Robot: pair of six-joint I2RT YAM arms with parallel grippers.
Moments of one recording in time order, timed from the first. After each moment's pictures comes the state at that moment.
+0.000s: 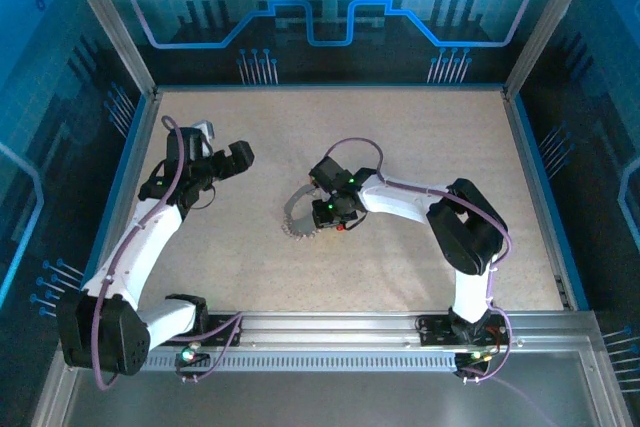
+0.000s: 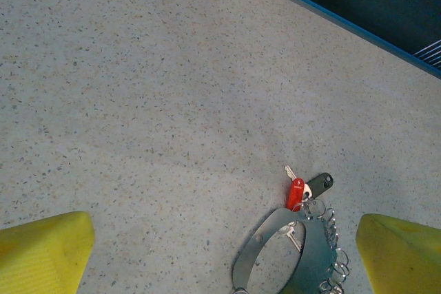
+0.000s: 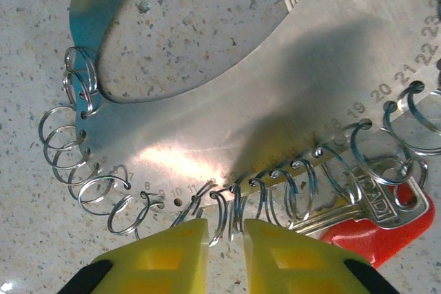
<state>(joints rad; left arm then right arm) -0.07 1.14 0.91 -0.42 0.12 -0.51 0.79 1.88 1.25 -0.58 -0.13 0.54</state>
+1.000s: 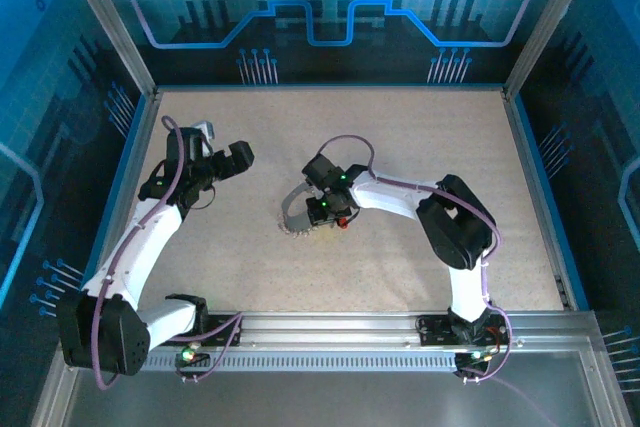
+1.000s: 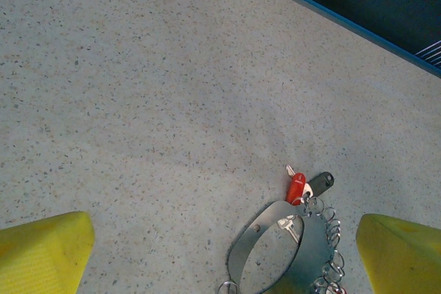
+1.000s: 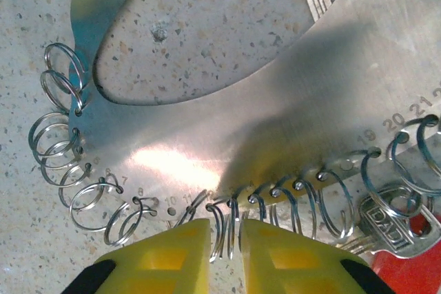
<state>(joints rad) -0.07 1.14 0.91 -0.43 0.12 -0.51 0.81 1.95 1.34 -0.61 -0.11 0.52</state>
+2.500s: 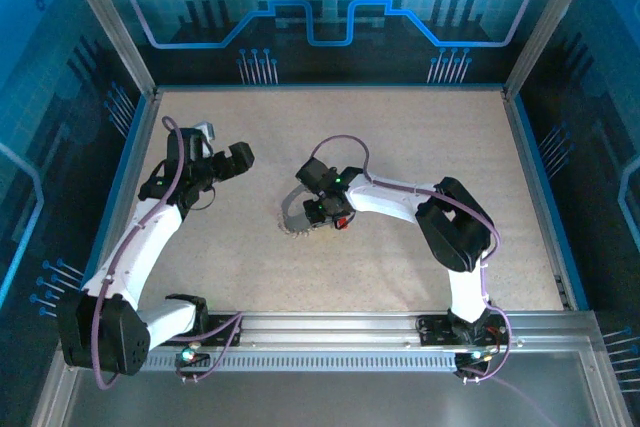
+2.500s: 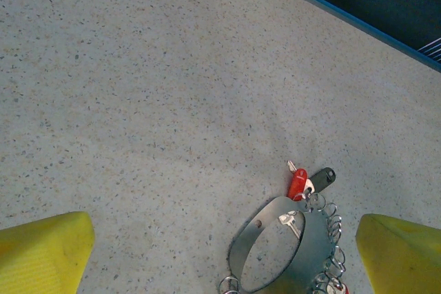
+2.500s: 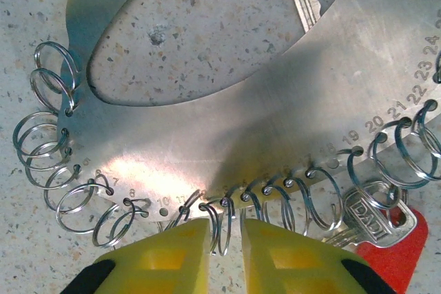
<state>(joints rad) -0.07 1.14 0.91 -0.44 0.12 -0.51 0.85 1.94 1.36 -0.64 0.00 0.50</state>
